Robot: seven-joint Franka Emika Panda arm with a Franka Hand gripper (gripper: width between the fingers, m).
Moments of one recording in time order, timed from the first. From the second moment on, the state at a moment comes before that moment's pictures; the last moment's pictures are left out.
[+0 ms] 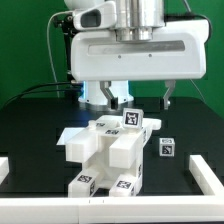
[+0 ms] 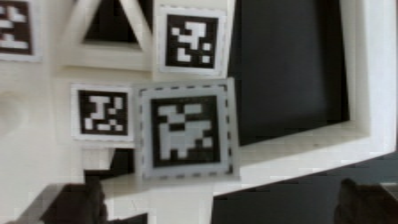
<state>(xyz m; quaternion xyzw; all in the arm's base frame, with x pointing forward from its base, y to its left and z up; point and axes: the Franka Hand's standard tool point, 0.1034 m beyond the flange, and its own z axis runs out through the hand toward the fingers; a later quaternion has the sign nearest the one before) 0.590 0.030 0.134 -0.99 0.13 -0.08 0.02</state>
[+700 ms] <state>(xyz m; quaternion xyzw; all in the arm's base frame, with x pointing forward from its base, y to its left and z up) 0.581 0.036 0.122 -0.99 0.15 -0.05 0.01</state>
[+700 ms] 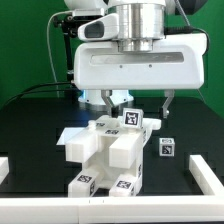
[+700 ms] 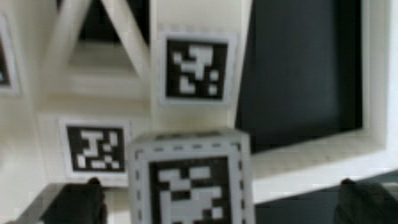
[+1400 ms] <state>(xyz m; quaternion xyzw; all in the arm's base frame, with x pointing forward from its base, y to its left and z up) 0.583 0.035 0.126 -0.99 0.15 -0.06 0.02</state>
